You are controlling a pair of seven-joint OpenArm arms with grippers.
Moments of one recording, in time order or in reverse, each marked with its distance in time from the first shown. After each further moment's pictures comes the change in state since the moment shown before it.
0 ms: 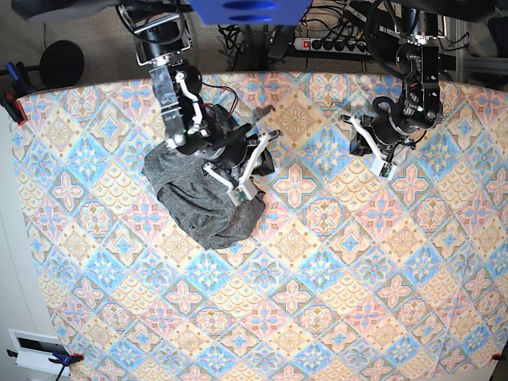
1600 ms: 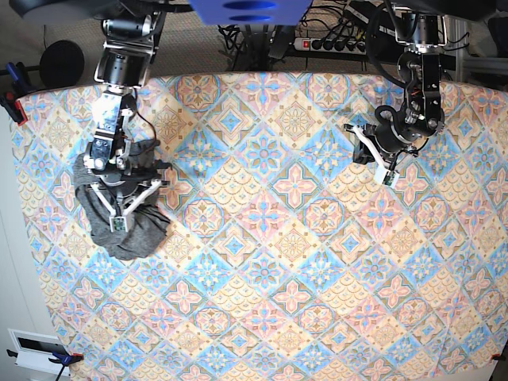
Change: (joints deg) left arm -3.0 0.0 -0.2 -3.1 0.8 -0.2 -0.7; right arm 7.5 5.7 32.6 -10.3 -18.2 0.4 6.9
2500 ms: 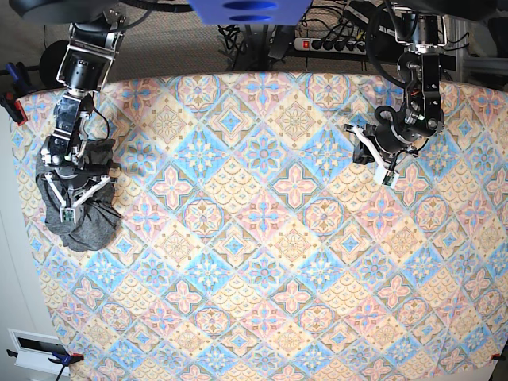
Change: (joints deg) left arm 0.0 0.0 0.0 0.0 0.0 0.0 0.1; right arm 0.5 10.9 6.3 -10.0 0.9 0.2 6.4
